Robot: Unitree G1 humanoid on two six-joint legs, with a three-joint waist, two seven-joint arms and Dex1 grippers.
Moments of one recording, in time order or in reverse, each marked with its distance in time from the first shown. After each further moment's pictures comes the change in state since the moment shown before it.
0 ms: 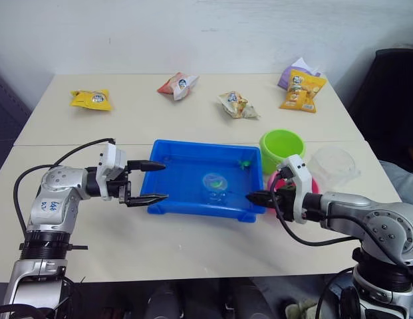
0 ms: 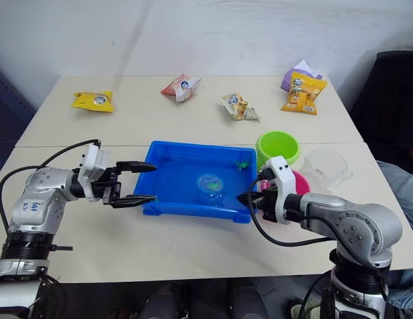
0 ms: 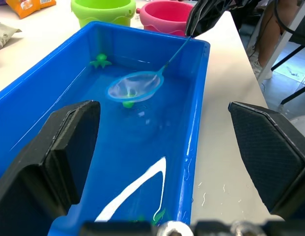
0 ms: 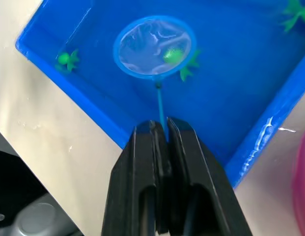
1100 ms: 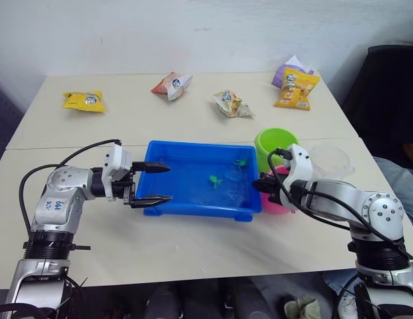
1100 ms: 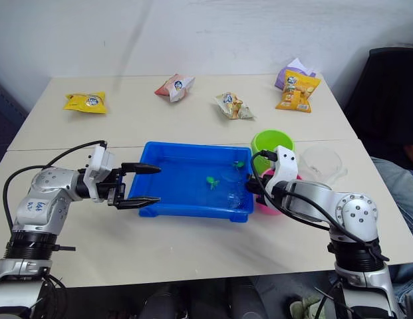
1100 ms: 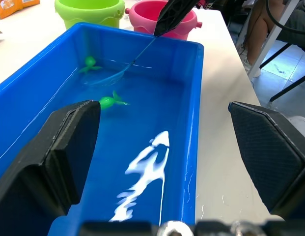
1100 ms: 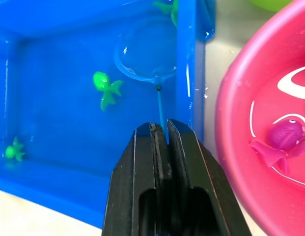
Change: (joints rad) left arm -0.003 -0.011 -0.029 -0.009 0.000 0.008 0.011; right arm -0.041 -0.119 0.257 0.238 0.950 -0.542 -1.230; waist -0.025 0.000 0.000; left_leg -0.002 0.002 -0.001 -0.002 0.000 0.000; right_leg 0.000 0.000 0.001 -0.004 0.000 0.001
